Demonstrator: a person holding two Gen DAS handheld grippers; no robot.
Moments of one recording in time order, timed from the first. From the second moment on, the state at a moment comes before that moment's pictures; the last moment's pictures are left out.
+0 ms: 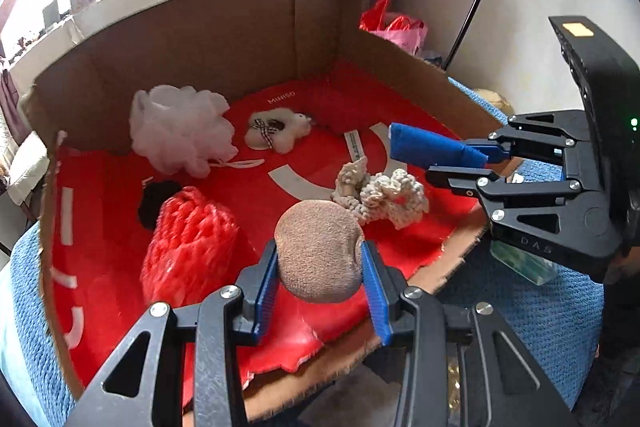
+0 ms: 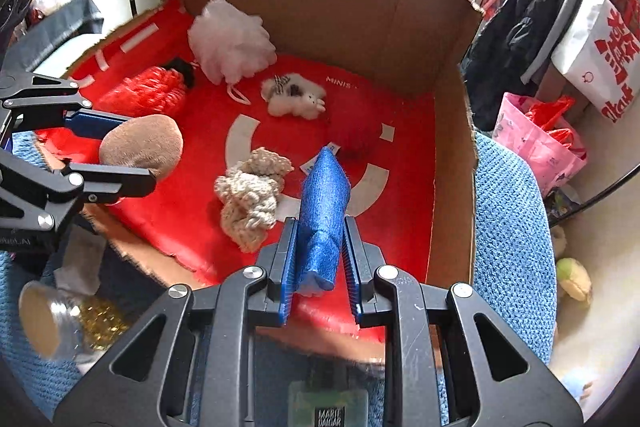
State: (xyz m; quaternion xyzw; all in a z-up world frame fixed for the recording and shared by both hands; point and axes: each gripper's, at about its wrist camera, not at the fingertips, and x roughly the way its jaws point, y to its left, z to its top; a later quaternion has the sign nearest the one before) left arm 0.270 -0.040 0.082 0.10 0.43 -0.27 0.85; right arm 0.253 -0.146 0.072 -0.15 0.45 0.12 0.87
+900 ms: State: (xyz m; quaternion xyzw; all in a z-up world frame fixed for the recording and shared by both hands) left arm 0.306 -0.064 0.048 0.12 0.49 -0.26 0.83; right arm 0.280 -0.142 0.048 -0.17 0.51 0.12 0.84
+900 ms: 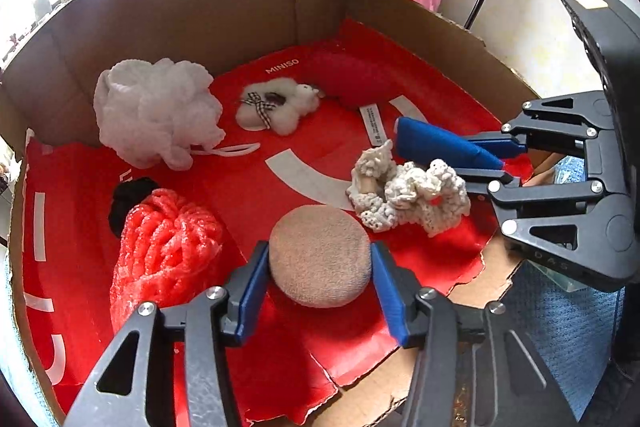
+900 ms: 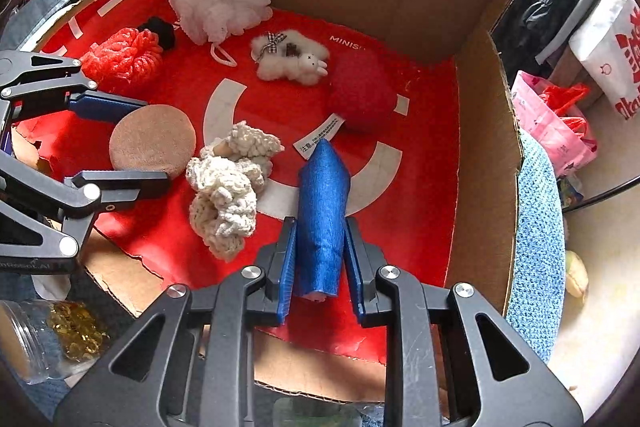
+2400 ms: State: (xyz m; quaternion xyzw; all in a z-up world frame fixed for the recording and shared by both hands) left arm 0.186 0.011 0.109 0.07 0.39 -0.16 0.90; right arm 0.139 -0.165 0.111 -0.13 0.42 0.13 0.89
